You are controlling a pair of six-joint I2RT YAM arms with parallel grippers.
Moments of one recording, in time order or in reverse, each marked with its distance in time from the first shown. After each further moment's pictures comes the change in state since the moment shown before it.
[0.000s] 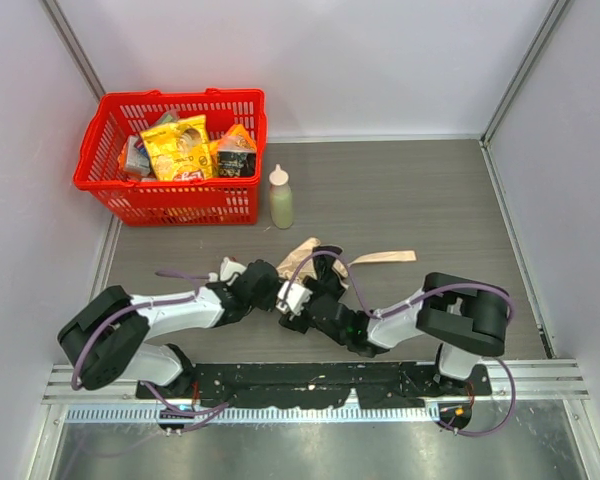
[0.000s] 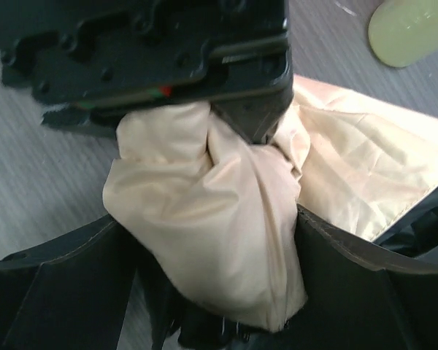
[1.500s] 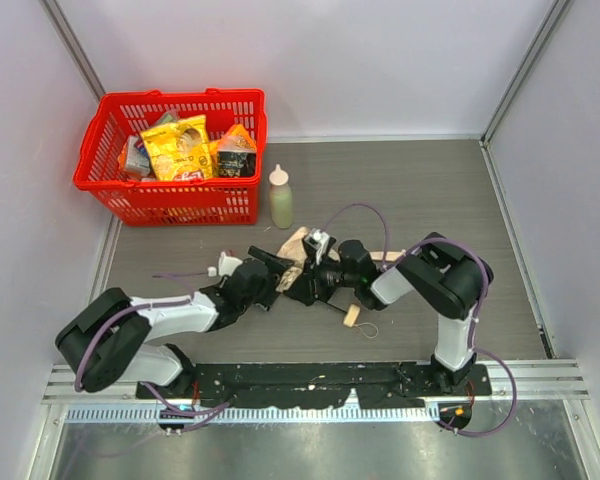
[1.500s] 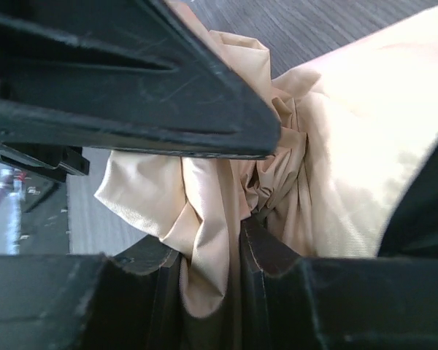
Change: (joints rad) left arm 0.056 -0.023 -0.099 0.290 0.007 0.085; right arm -0.460 0.200 0.098 0.199 -0.938 0.602
